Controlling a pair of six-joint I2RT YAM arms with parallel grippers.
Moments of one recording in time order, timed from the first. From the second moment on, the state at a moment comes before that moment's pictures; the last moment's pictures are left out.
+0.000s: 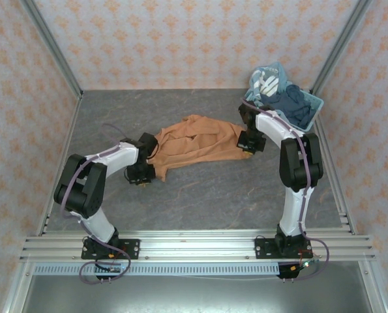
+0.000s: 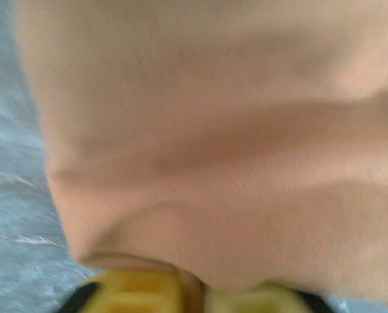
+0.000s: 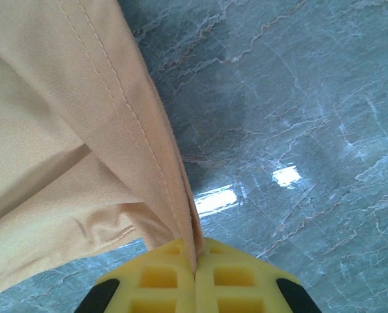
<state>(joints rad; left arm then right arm) -0.29 1.69 1.00 -0.87 -0.07 -0.55 0.26 1.99 1.55 -1.08 0.03 0.61</state>
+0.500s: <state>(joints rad) -0.23 1.27 1.42 -0.90 -0.31 -0.72 0.26 1.72 1.70 -0.91 -0.13 0.66</state>
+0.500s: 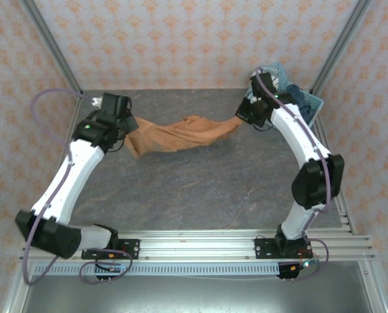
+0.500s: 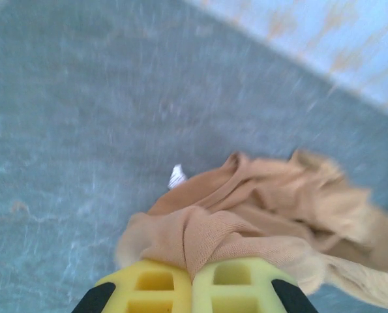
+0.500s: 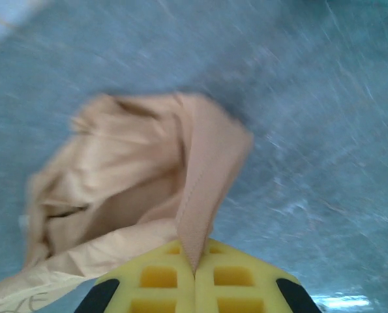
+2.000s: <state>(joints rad) 0.19 1.78 2.64 -0.90 0.05 -0.79 0.15 2.16 2.78 -0.65 -0.37 0.96</state>
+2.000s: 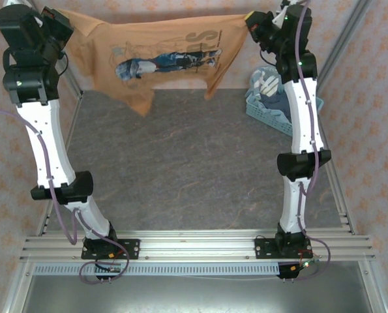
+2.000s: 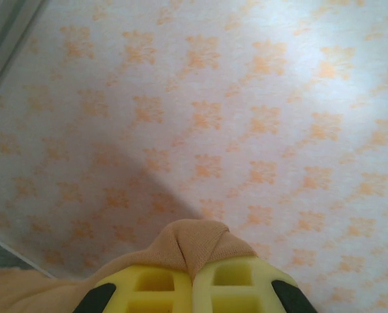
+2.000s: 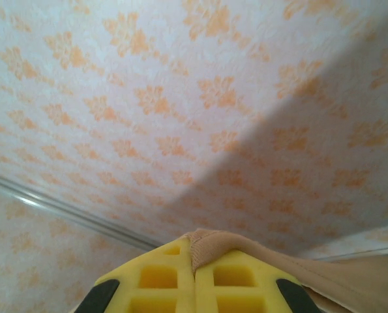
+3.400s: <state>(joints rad) -0.14 0.80 0.43 -0.87 0.17 -1.22 0.28 1.59 0.97 -0.78 -0.04 0.86</state>
